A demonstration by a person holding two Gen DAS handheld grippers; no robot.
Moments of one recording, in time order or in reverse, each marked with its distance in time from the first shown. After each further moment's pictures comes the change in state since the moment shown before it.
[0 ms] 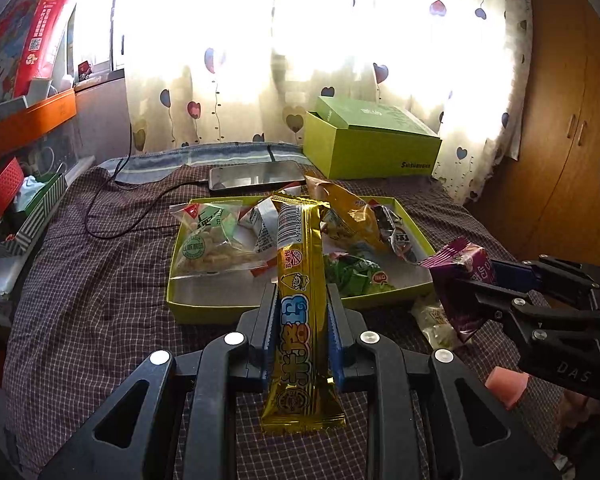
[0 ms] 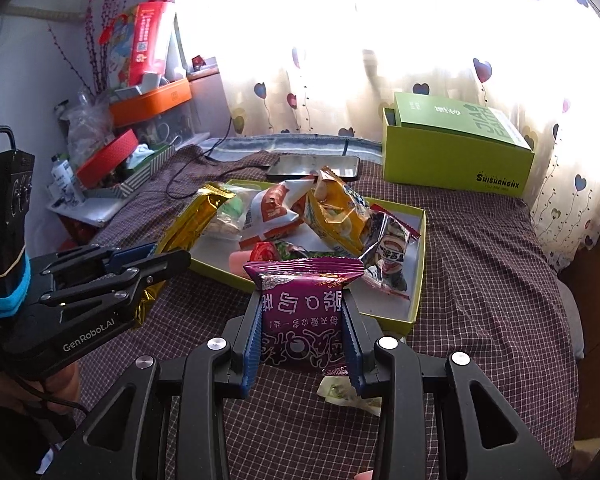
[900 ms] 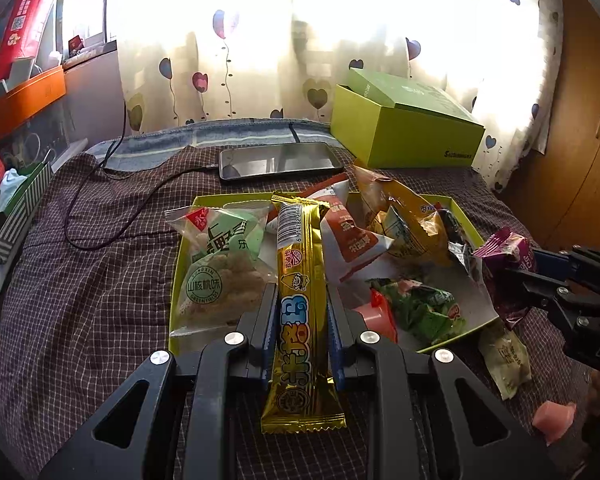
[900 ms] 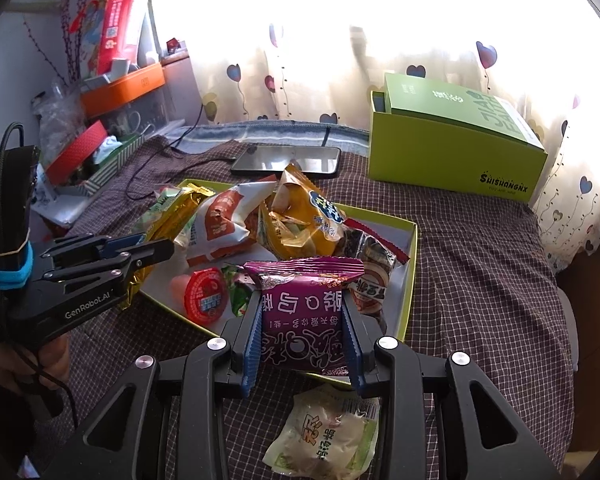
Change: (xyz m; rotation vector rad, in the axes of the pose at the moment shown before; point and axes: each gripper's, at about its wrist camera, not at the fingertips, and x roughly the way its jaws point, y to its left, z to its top) left arm 0.079 0.037 0.029 -0.020 0.089 0.026; right arm 0.062 -0.032 0.032 0.003 0.070 -0.035
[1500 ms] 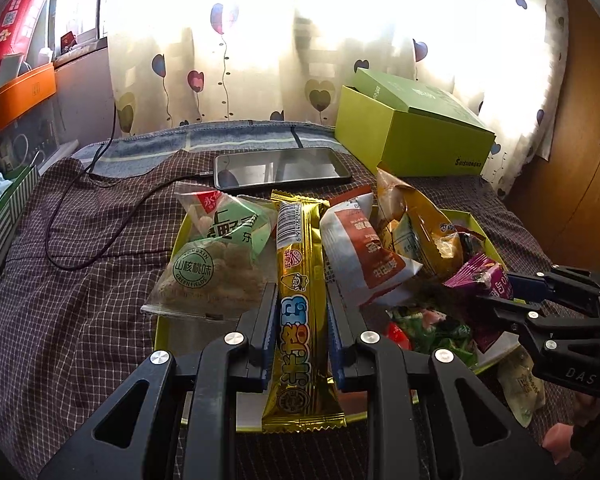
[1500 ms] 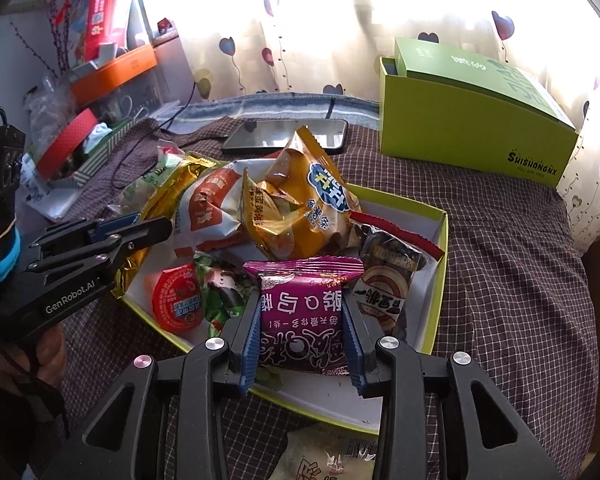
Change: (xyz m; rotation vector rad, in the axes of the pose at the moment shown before) left arm 0.029 0.007 0.015 -0.006 -0.008 -0.018; right arm 0.043 -0.007 0.004 0.014 0.076 0.029
